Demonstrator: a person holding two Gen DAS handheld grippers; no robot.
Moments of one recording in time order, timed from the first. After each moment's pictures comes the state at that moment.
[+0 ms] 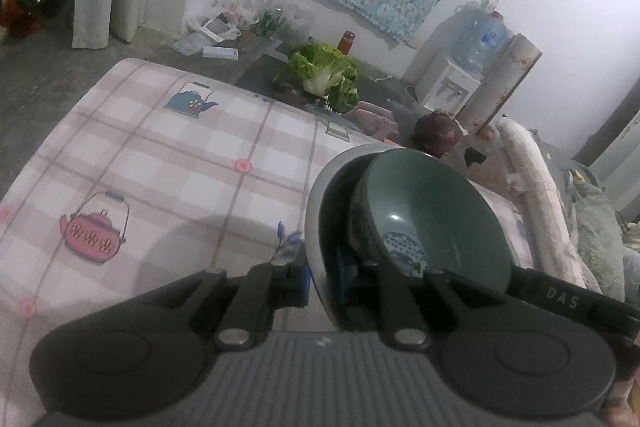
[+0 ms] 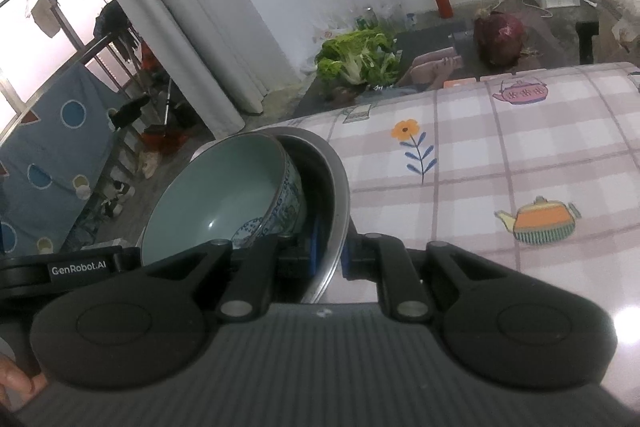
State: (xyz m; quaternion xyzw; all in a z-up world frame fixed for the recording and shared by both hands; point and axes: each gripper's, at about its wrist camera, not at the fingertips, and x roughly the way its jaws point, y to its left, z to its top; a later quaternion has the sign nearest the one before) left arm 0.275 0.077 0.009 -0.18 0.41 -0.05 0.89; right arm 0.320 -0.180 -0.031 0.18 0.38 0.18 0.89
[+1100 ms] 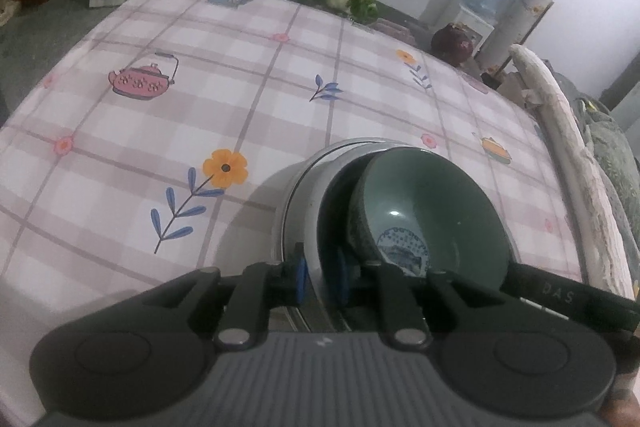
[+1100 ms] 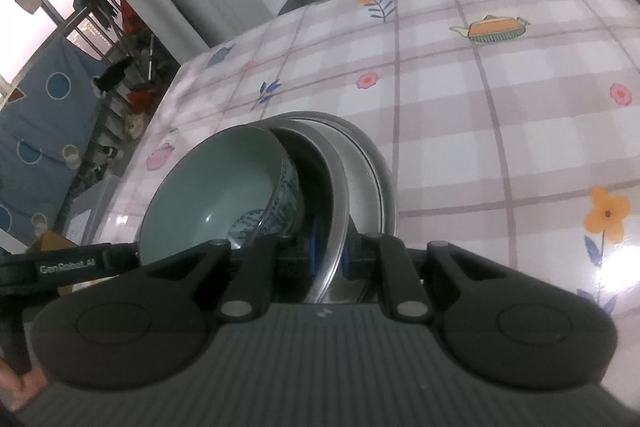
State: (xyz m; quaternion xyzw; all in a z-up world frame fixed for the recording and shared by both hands) left arm 0.171 0.073 -0.048 -0.15 0.47 -0.04 0.87; right arm 0.188 -0.177 -0.096 0.18 0.44 0.16 0.86
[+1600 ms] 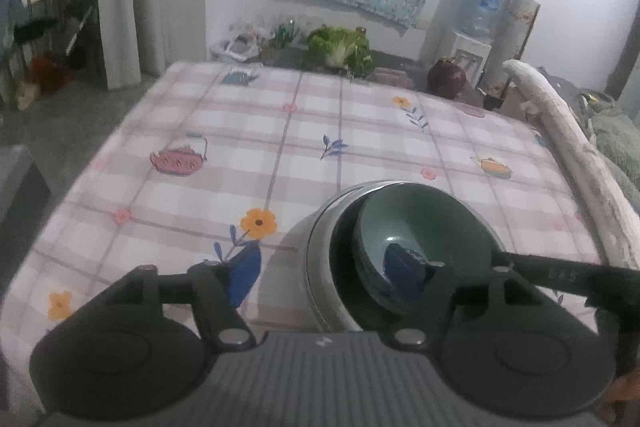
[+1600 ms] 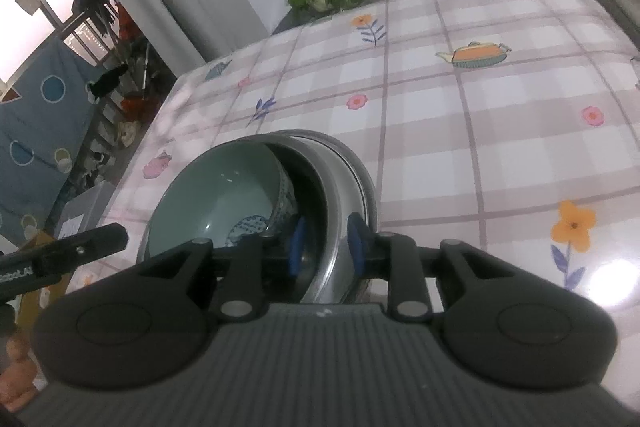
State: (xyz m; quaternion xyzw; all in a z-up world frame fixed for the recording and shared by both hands) left arm 0.129 0.057 0.002 -0.05 0.40 -0.01 0.92; right arm 0.177 -0.188 -0.079 0.17 0.42 0.14 0.88
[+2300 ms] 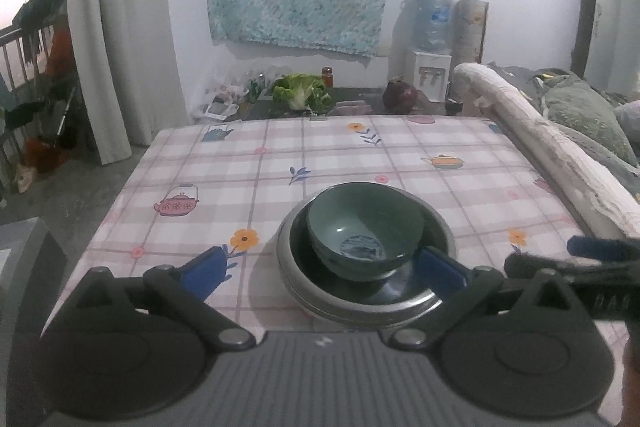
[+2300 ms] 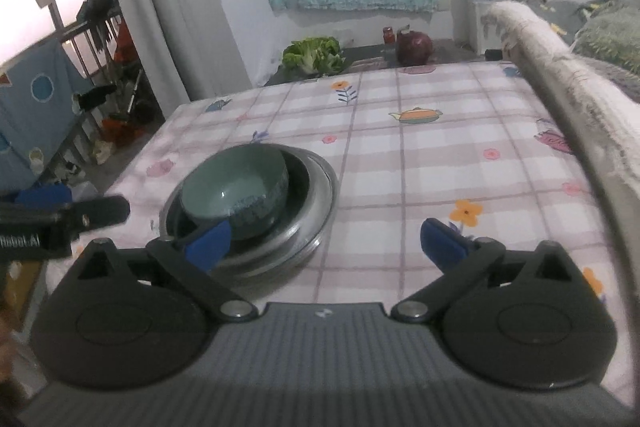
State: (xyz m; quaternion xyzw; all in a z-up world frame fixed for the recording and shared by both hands) left arm 0.048 0.015 0.032 0.03 0.33 -0.05 0.94; right arm 0.047 -0.210 -0.032 0.09 0.32 0.09 0.94
